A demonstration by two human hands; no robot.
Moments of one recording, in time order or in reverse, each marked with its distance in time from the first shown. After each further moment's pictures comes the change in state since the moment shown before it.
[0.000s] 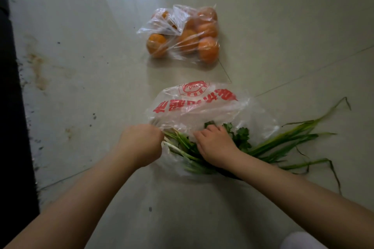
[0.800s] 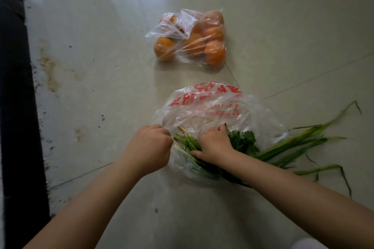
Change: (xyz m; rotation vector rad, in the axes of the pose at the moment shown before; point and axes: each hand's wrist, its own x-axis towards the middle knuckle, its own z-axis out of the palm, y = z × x) left_hand -0.004 -0.009 0.026 -0.258 0.353 0.224; right_hand 0.019 -0.017 -0.012 -0.016 -0.106 0.077
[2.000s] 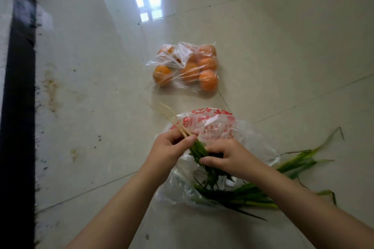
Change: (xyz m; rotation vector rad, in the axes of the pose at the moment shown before) left_hand 0.028 0.053 -0.041 -1.542 0.287 -0.429; right_hand -0.062 0.034 -0.066 0.846 0.219 -0.198
